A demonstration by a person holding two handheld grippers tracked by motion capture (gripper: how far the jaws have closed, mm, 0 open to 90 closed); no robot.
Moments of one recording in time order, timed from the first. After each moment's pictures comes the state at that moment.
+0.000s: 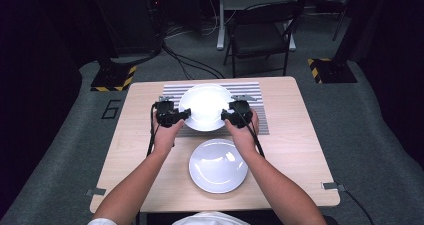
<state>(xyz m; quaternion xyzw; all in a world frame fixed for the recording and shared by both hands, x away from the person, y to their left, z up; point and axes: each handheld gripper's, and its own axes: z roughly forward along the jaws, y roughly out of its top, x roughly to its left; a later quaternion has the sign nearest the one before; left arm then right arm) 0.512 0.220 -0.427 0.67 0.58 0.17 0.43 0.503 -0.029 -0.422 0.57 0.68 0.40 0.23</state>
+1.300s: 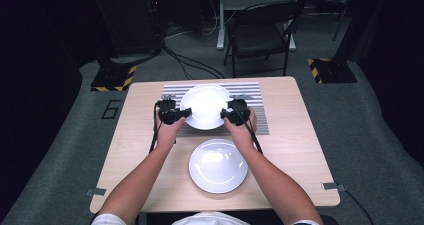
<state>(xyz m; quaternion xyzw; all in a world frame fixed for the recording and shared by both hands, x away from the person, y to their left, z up) 0.539 0.222 -0.451 0.67 0.59 0.17 0.42 0.527 -0.026 -0.443 0.57 0.68 0.39 0.23</state>
